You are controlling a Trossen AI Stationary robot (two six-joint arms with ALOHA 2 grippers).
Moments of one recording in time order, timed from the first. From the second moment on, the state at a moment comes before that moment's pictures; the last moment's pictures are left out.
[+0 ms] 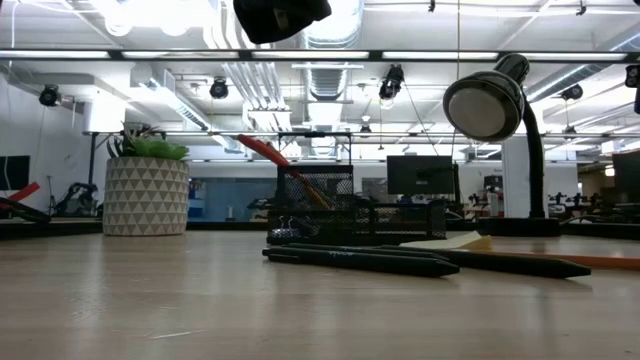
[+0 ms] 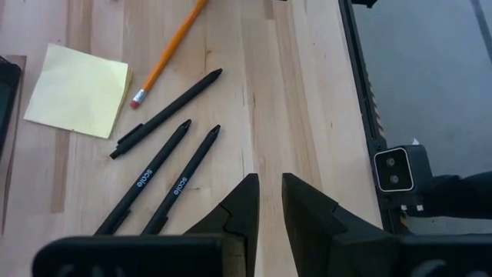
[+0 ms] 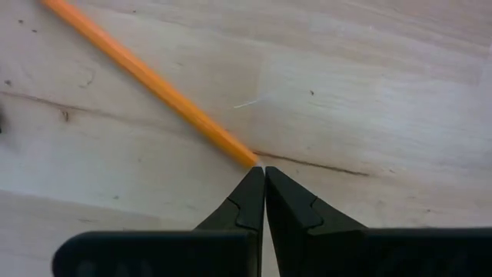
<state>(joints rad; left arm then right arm) -0.39 1.78 1.53 -0.60 -0.01 -0.38 0.83 1.87 1.15 -1.00 0.16 2.25</state>
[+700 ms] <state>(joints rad) -0.39 1.78 1.53 -0.58 -0.02 -0.19 0.83 1.86 1.11 -0.95 0.16 2.25</state>
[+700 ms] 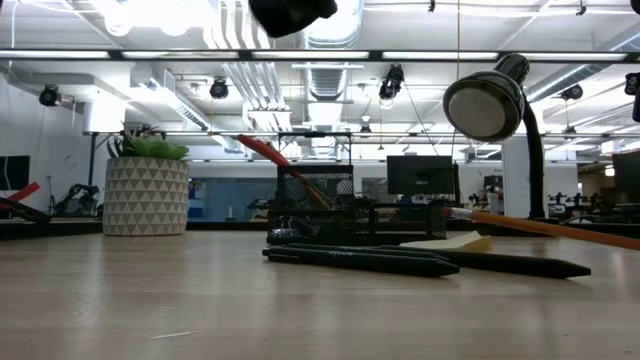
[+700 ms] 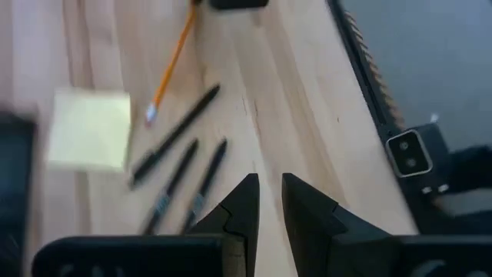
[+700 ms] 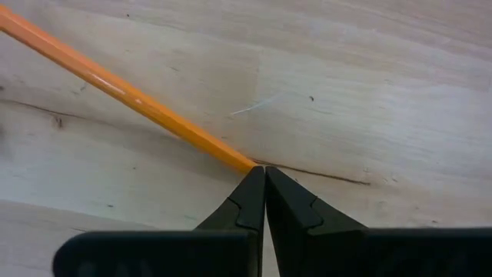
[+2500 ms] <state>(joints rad) -0.20 1.97 1.33 -0.02 0.02 0.00 0.73 1.59 0.97 -1.05 0.05 2.26</state>
